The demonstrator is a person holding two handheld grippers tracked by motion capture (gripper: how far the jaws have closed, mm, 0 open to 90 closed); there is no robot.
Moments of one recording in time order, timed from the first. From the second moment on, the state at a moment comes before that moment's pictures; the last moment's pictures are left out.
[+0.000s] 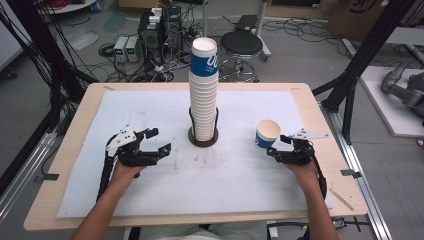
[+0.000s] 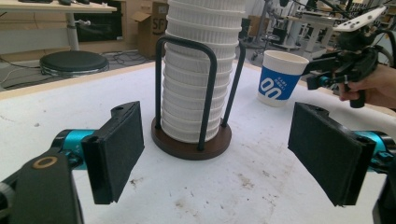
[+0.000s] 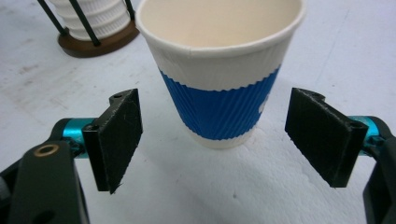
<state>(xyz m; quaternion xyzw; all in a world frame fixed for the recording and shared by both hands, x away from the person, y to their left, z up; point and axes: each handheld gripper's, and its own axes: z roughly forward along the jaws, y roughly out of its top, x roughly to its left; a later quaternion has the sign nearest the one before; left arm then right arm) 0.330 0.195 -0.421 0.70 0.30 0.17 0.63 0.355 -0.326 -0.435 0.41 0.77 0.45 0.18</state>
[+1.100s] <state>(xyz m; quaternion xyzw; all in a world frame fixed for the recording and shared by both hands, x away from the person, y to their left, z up) 0.330 0.207 -0.412 0.68 0.30 0.18 0.64 0.292 -0.337 -0.392 0.38 0.74 0.51 0.22</state>
